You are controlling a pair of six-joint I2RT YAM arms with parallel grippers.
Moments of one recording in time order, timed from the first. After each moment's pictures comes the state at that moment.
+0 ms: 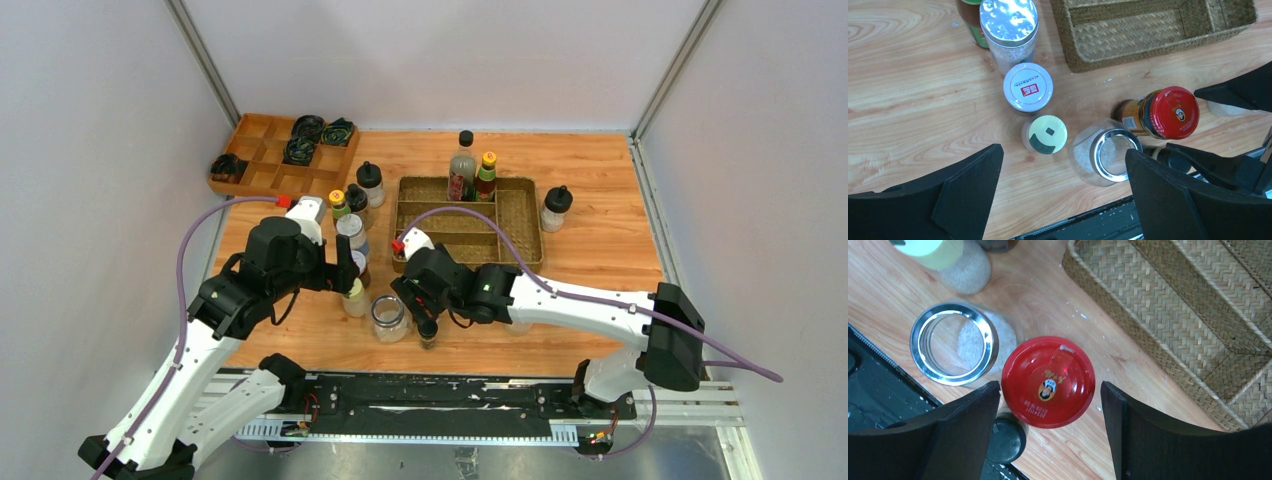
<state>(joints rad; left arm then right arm) -0.51 0.74 0.98 -0.86 -0.05 -0.30 1.19 1.44 1.14 -0.50 0.34 0.26</state>
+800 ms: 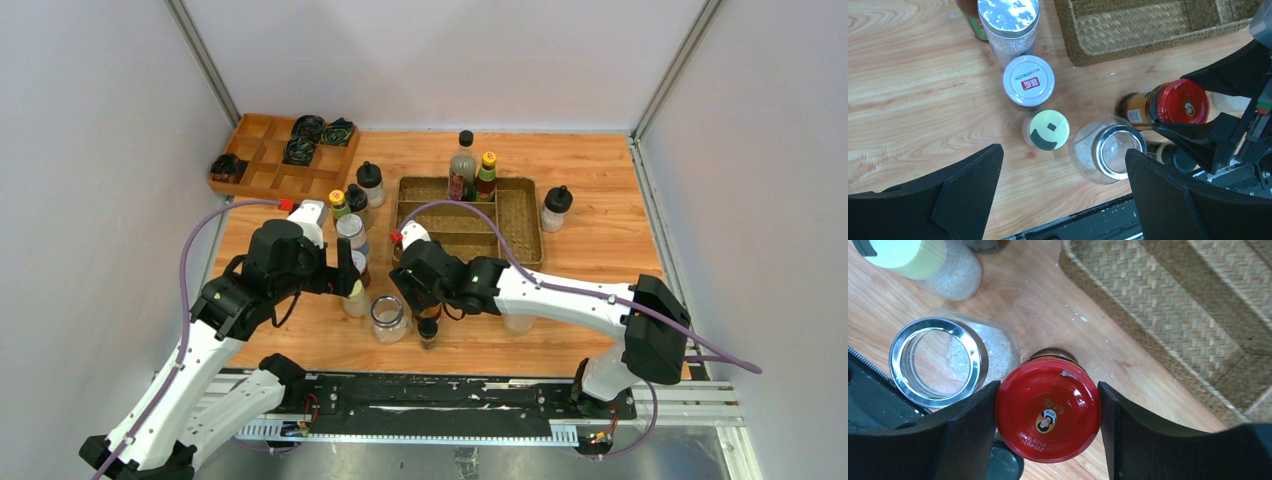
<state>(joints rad) -0.51 0.73 0.95 -0.86 -0.05 -0.30 1.14 1.52 1.15 -0.45 0.31 0.29</state>
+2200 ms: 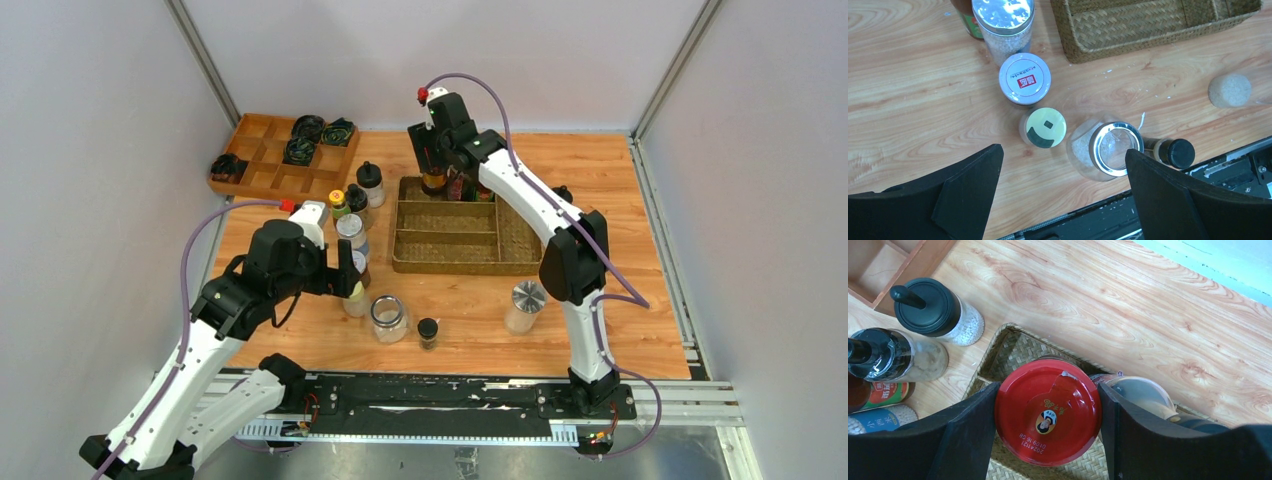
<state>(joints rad) -0.51 0.73 0.95 -0.87 -0.03 -0.30 0.61 2.11 2.09 -0.58 0.15 0.07</state>
